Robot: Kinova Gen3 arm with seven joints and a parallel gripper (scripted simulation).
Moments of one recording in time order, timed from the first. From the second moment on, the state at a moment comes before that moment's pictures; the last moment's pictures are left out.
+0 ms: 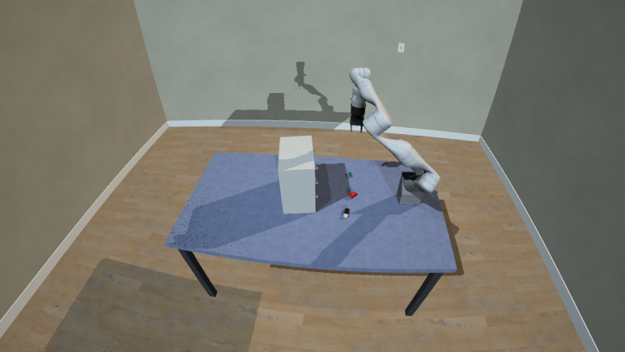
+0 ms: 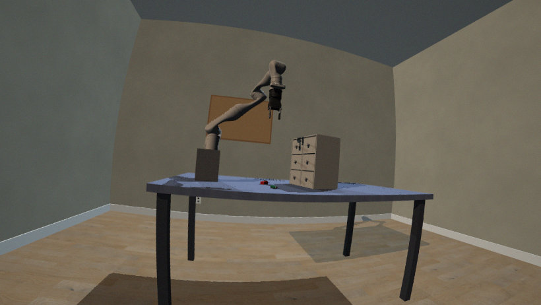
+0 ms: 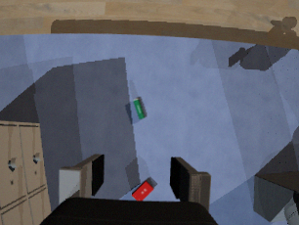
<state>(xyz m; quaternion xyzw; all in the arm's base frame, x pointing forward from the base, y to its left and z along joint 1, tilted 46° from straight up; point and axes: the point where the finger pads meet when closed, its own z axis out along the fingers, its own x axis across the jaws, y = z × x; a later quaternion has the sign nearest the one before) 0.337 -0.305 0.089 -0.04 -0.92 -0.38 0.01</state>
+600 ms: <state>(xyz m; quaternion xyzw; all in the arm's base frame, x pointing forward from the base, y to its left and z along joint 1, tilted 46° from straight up) 0.339 -0.298 0.088 -0.02 -0.92 -0.39 0.00</state>
